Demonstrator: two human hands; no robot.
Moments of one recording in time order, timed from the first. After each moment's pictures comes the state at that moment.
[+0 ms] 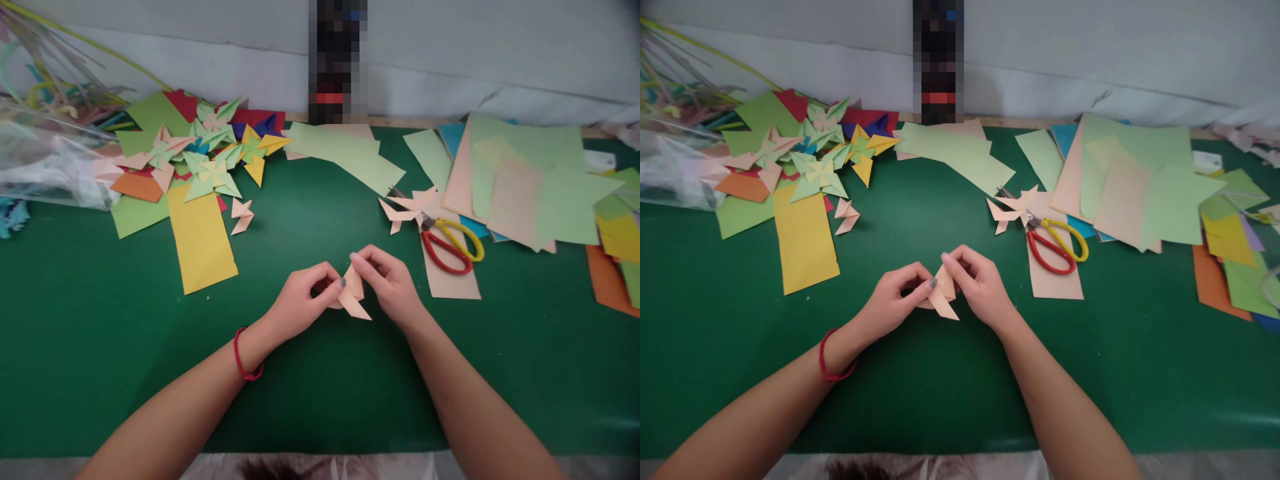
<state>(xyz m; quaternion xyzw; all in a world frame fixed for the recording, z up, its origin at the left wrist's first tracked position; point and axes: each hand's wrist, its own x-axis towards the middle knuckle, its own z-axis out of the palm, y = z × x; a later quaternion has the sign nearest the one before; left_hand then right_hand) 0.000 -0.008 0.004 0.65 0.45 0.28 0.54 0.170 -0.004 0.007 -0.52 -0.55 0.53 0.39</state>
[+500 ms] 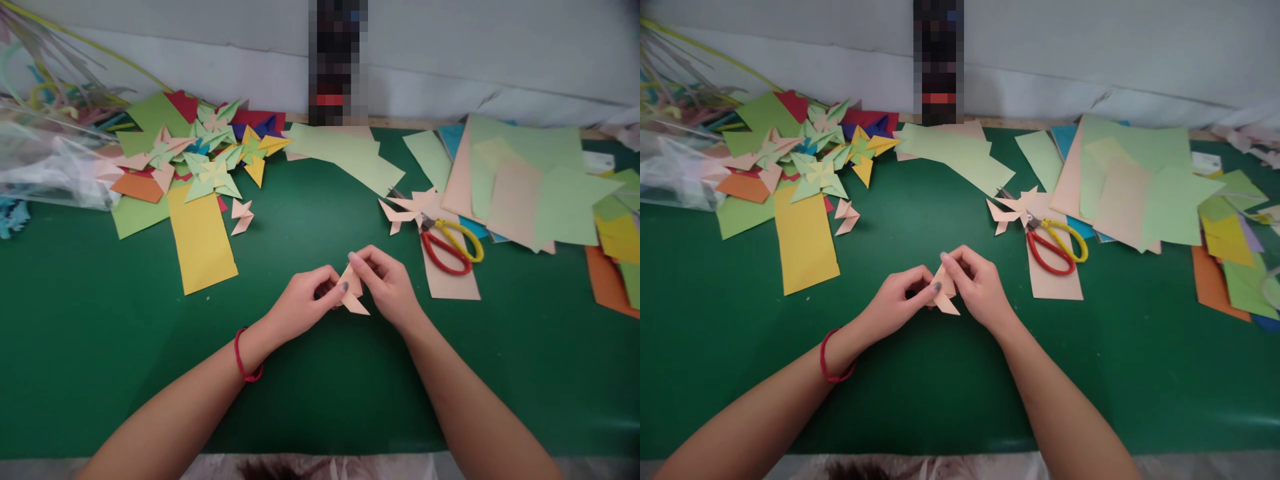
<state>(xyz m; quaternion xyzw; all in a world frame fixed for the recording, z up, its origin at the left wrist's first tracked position) 0.001 -0.008 0.003 0.64 0.45 0.25 0.57 0.168 -0.005 0.005 -0.54 -0.56 0.49 0.39</state>
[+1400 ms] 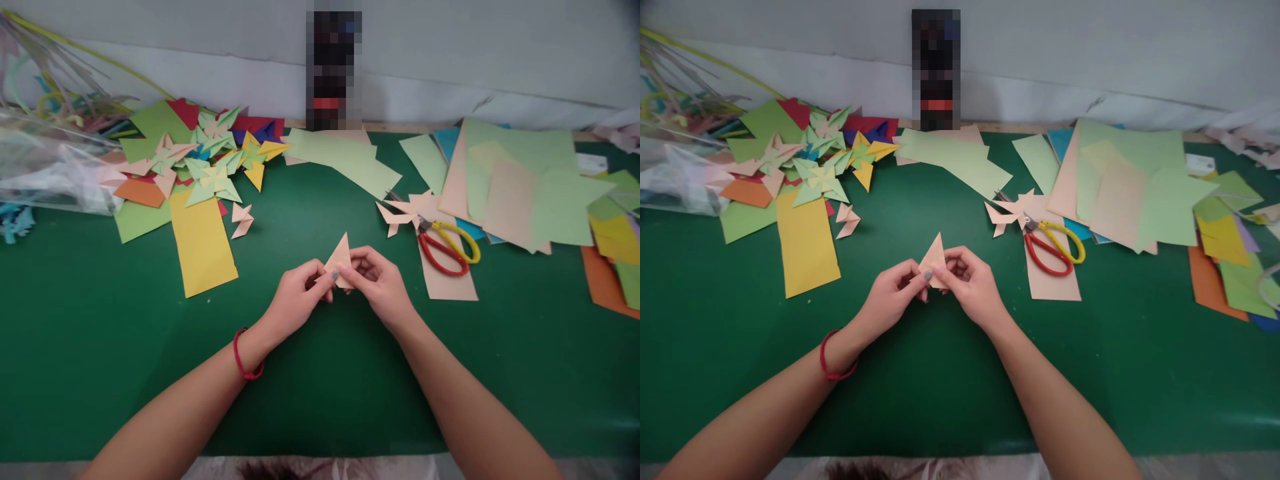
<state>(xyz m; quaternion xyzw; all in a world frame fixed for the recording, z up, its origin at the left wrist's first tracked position) 0.000 -0.007 -0.002 0.59 0.49 0.31 0.56 0.161 -0.005 -0.001 -0.51 -0.49 0.57 0.42</state>
